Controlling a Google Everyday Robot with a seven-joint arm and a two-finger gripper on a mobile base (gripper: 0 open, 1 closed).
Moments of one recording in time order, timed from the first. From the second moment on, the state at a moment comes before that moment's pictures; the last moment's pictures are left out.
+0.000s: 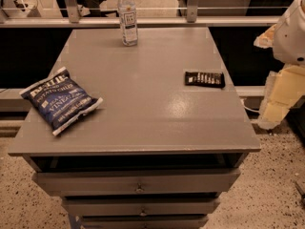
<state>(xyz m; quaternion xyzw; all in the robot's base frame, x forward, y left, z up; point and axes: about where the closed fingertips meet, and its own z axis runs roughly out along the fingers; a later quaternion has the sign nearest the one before) 0.438 -0.217 0.976 -0.60 0.78 -0.03 0.16</state>
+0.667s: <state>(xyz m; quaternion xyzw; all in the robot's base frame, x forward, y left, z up) 0.462 -0.215 0.970 -0.61 0.77 -0.03 0.18</state>
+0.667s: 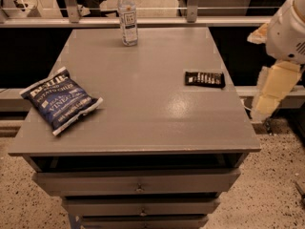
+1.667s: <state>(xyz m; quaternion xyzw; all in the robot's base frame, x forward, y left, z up) 0.603 -0.219 0.930 -0.60 0.76 0.01 0.25</state>
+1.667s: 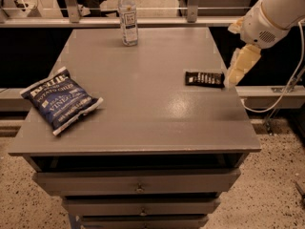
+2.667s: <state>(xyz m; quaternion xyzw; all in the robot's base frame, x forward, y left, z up) 0.662 -0.214 0.863 -0.55 0.78 0.11 0.28</state>
